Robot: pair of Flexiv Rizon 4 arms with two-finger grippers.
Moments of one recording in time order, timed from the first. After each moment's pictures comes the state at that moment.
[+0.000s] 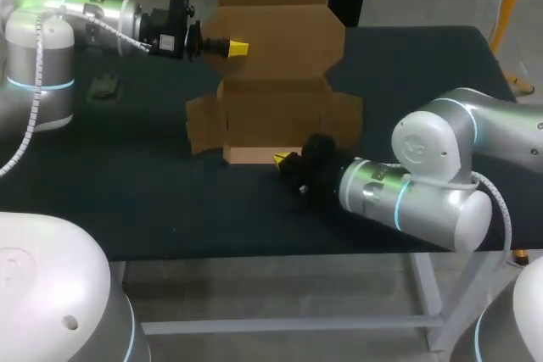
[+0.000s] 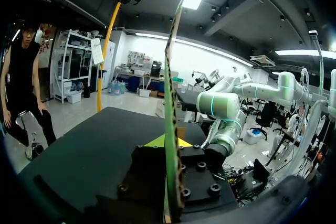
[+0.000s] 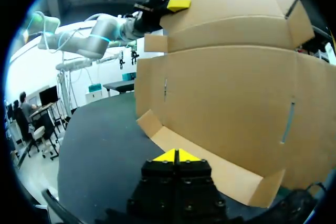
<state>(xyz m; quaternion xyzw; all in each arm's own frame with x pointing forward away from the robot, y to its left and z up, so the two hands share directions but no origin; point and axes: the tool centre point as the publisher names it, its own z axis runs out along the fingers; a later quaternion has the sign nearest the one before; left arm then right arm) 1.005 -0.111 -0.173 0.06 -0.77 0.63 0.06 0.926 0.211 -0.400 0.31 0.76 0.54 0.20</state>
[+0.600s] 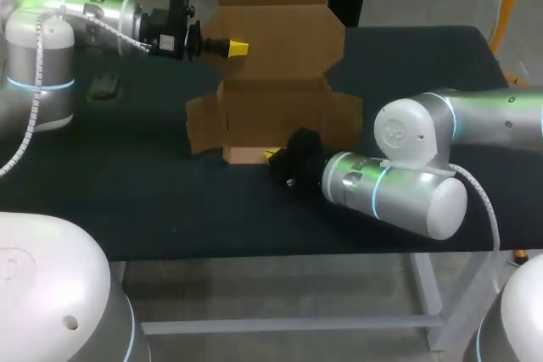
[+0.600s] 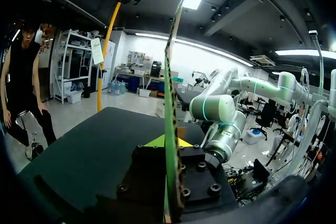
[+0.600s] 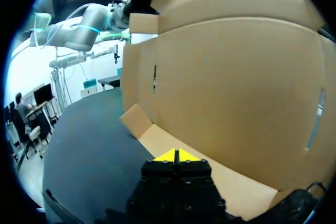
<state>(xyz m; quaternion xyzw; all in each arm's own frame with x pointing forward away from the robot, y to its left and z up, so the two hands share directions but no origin) 1.005 -0.111 -0.173 0.06 -0.77 0.63 0.06 0.952 0.228 -0.418 0.32 0.77 0.52 0.20</state>
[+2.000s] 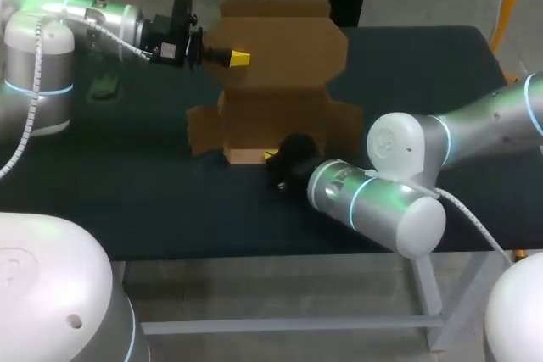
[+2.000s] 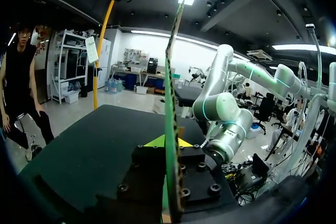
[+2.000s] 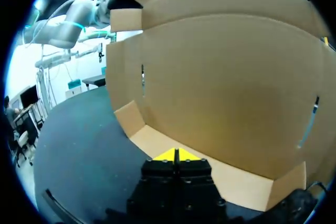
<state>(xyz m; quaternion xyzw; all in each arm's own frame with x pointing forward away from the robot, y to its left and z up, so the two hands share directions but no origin) 0.982 -0.115 -0.182 0.04 -0.78 0.62 0.05 0.954 0.227 -0.425 0.37 0.75 0.49 0.25</state>
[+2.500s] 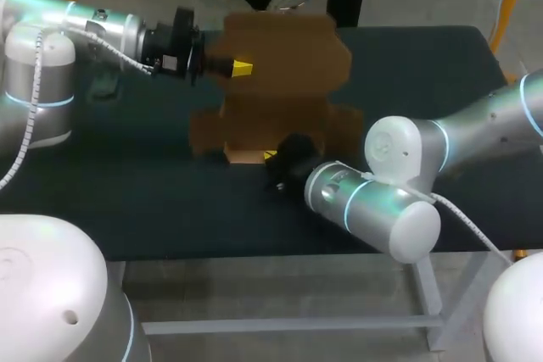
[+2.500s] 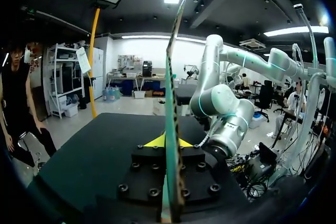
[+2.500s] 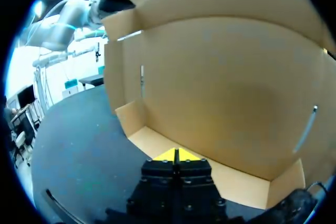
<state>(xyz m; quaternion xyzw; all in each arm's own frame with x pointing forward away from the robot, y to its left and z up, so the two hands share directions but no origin) 0.964 -0.119 -0.188 -0.02 -0.78 0.62 0.01 0.954 0.226 -0.426 0.38 0.75 0.48 0.26</state>
